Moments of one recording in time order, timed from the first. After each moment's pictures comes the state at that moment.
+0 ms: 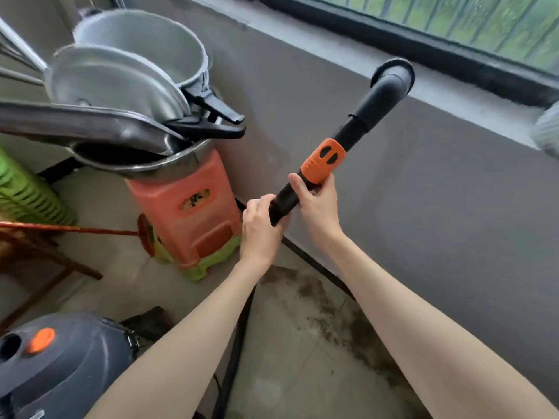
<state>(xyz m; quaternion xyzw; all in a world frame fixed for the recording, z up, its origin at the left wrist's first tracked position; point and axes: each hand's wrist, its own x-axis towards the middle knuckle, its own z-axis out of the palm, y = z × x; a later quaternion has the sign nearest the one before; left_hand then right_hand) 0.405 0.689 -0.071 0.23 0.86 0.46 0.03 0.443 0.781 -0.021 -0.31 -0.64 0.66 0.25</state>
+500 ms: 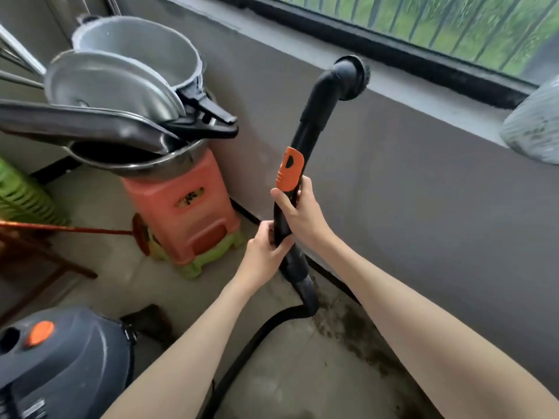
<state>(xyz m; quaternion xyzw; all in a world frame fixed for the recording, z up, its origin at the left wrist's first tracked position) 0.451 0.662 -0.073 0.21 0.79 0.52 0.24 0.470 0.769 -0.027 -0.23 -0.77 0.58 0.14</state>
